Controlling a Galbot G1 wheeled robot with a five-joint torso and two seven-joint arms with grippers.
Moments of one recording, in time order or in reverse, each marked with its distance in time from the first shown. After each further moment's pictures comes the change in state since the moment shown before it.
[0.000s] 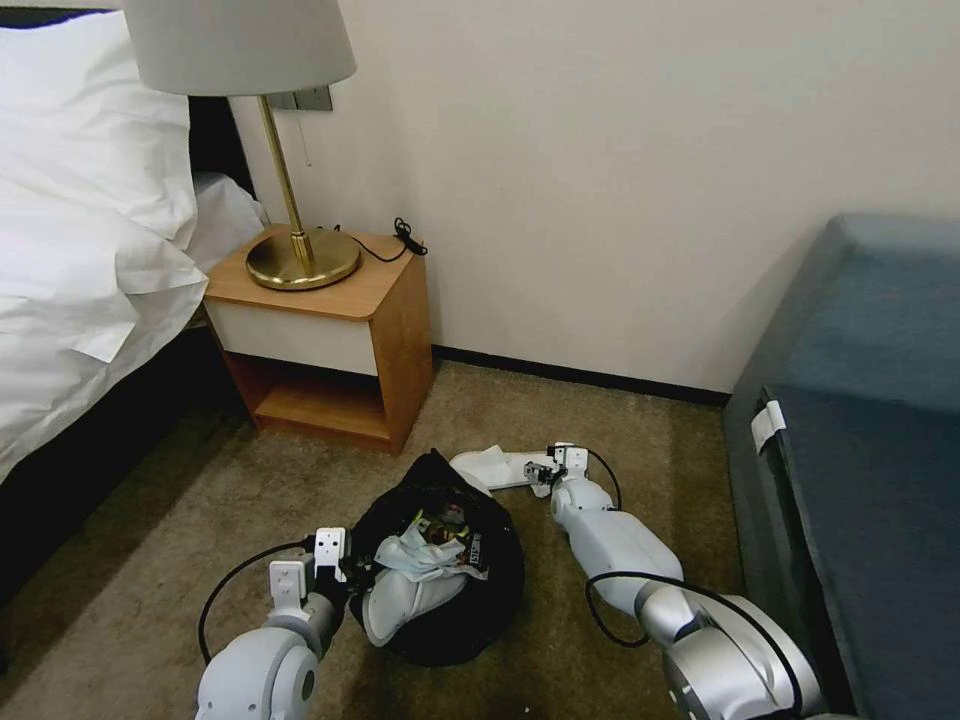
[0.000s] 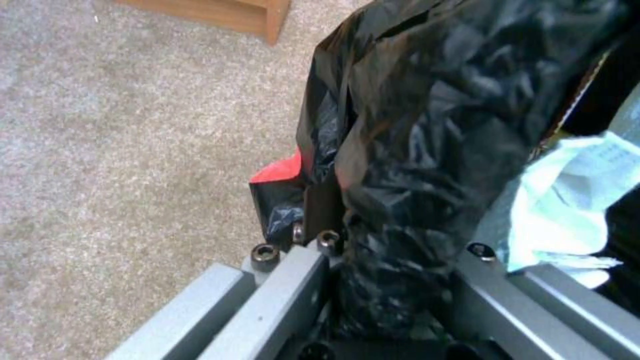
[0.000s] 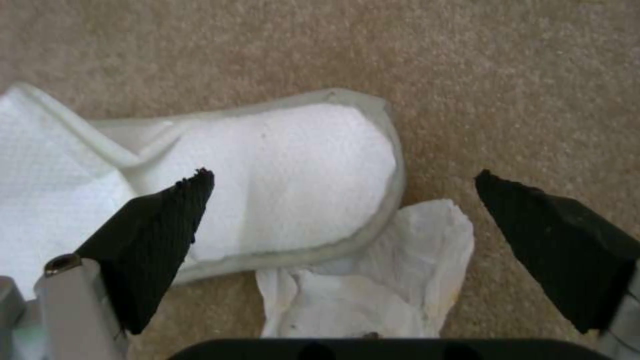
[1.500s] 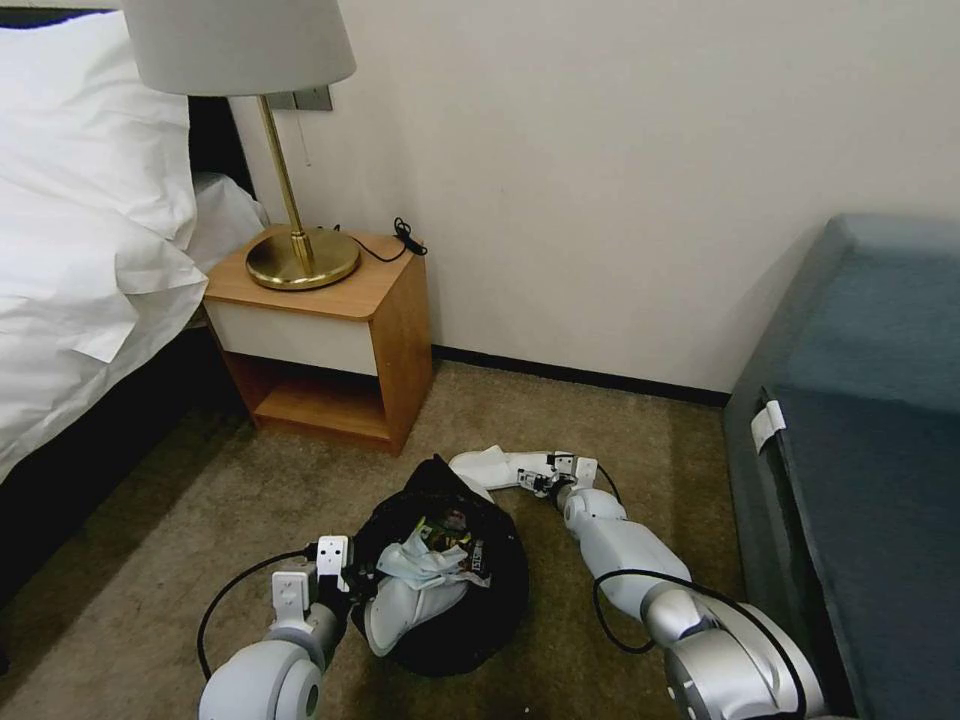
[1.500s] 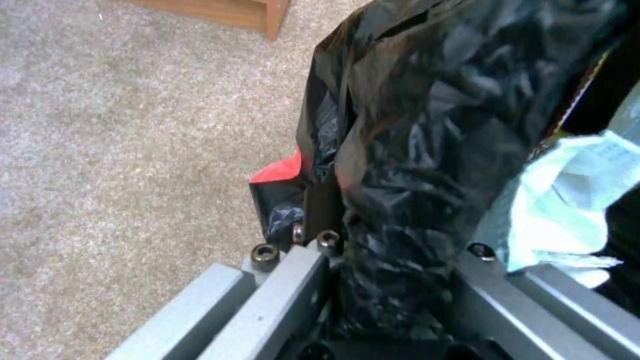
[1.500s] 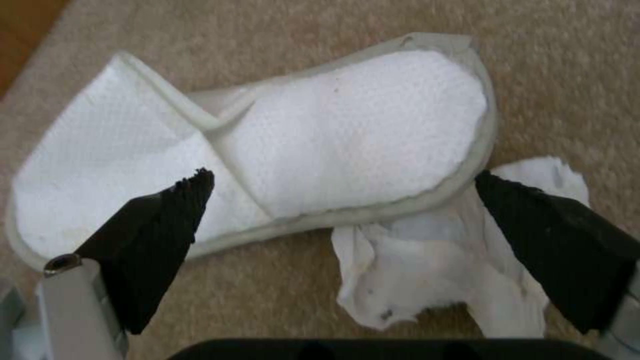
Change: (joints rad) left arm 0.043 -0.023 0.001 -0.029 0.043 -0.012 0.009; right arm -0.003 -0.005 0.097 -0.055 -0.015 0.011 -0.244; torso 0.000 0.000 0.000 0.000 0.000
